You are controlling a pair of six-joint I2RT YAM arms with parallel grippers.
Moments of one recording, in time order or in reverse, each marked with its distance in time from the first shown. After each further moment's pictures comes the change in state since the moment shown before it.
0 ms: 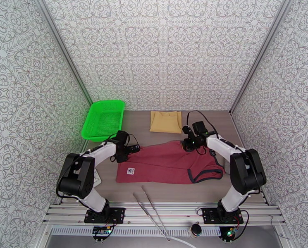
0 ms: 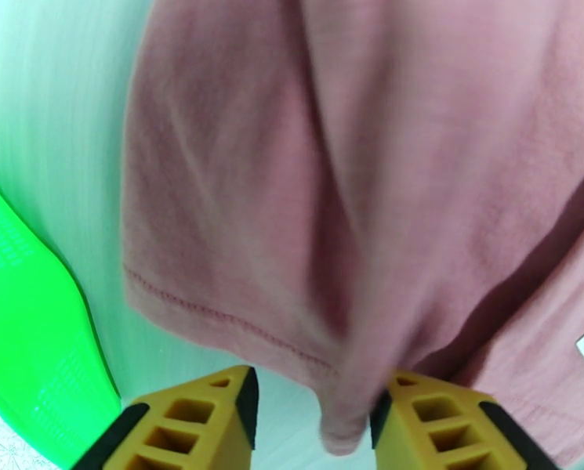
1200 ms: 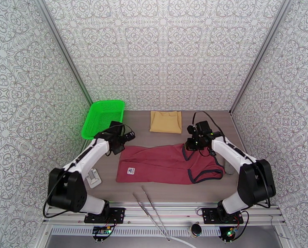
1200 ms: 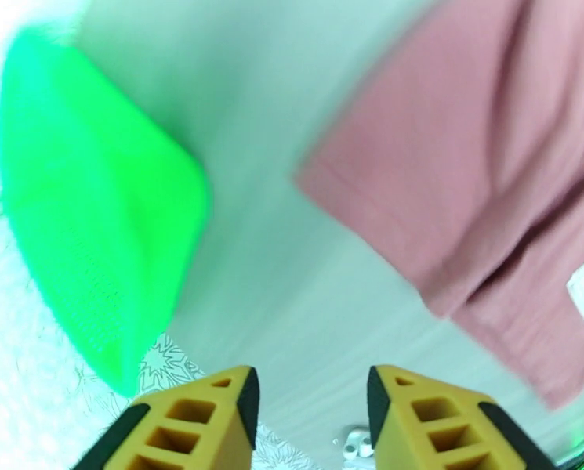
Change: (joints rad) left arm 0.005 -0.208 0.197 -0.169 -0.022 -0.286; right arm 0.002 -0.072 0.046 -0.089 0.032 0.175
